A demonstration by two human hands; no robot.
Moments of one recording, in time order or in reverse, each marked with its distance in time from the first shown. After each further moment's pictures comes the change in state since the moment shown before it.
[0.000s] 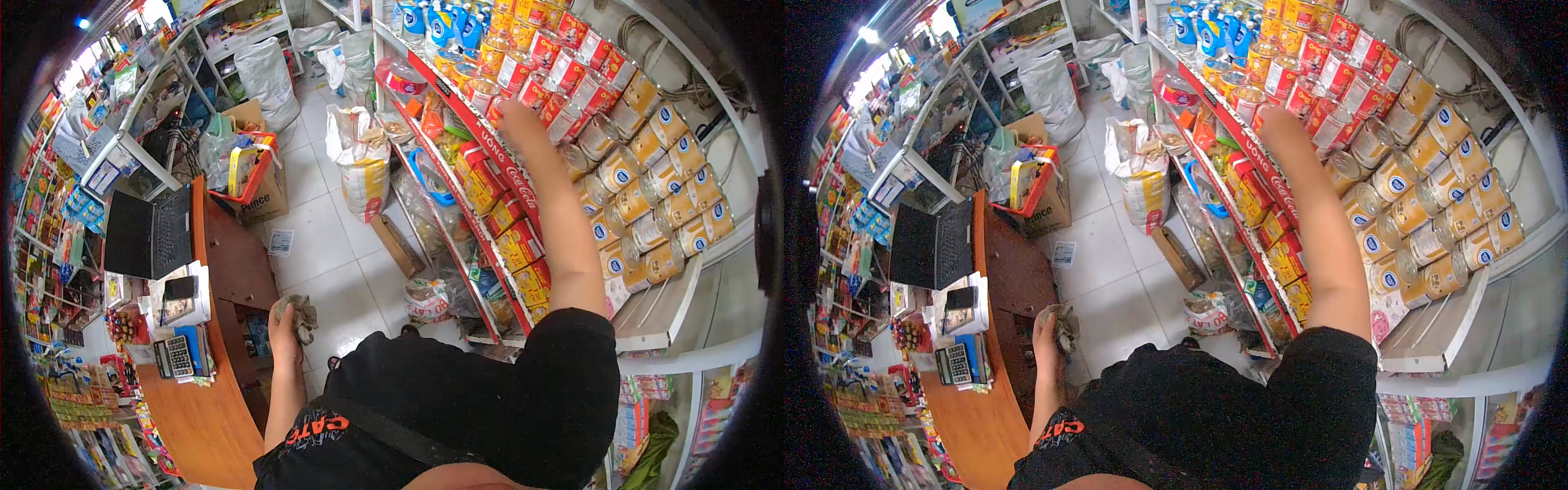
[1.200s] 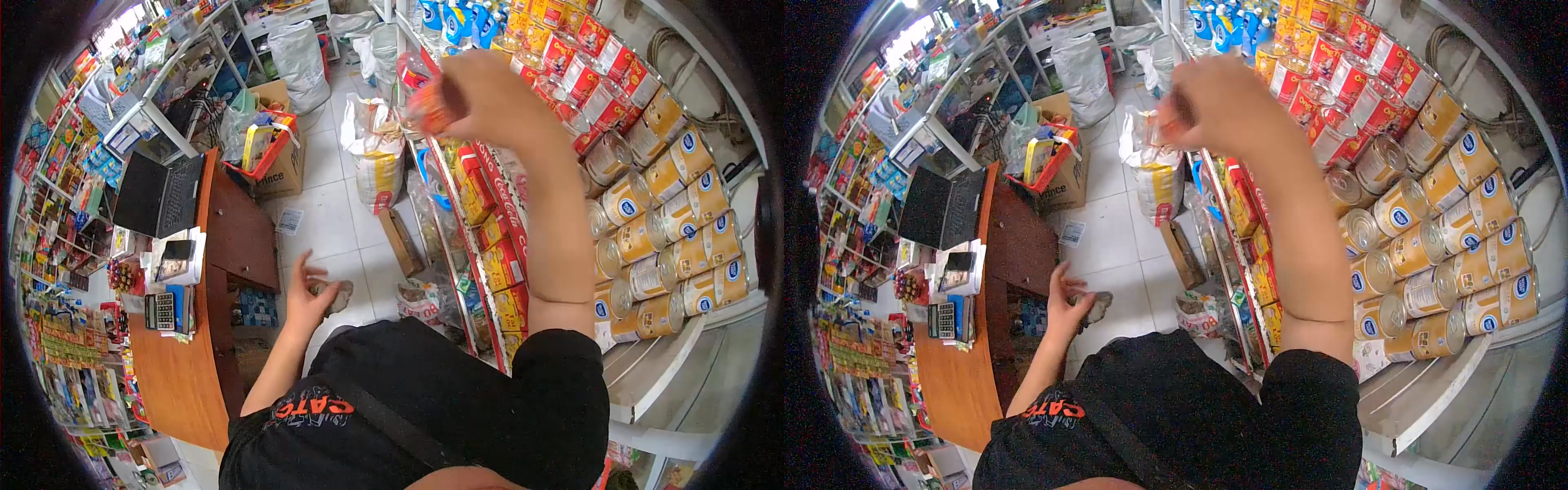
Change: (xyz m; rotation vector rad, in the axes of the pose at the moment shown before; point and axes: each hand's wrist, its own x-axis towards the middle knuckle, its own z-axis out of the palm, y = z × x) left_hand -0.025 -0.020 0.129 0.637 -0.148 0.417; right_hand -0.008 -0.052 -0.115 0.343 0.160 -0.605
